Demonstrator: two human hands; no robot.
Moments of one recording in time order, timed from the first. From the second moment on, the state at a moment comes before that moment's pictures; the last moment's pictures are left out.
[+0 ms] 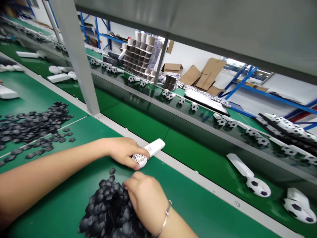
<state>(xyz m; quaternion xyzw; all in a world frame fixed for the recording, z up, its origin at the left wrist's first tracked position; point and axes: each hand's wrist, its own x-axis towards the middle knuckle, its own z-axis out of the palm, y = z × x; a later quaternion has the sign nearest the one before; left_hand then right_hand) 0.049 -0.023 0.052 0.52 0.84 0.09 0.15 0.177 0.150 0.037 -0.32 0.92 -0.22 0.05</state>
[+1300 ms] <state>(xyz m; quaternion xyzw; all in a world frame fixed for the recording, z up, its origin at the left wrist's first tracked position) 0.047 -0.005 0.032 0.53 0.80 0.23 0.16 0.145 0.183 0.037 -0.21 0.90 -0.38 -0.04</state>
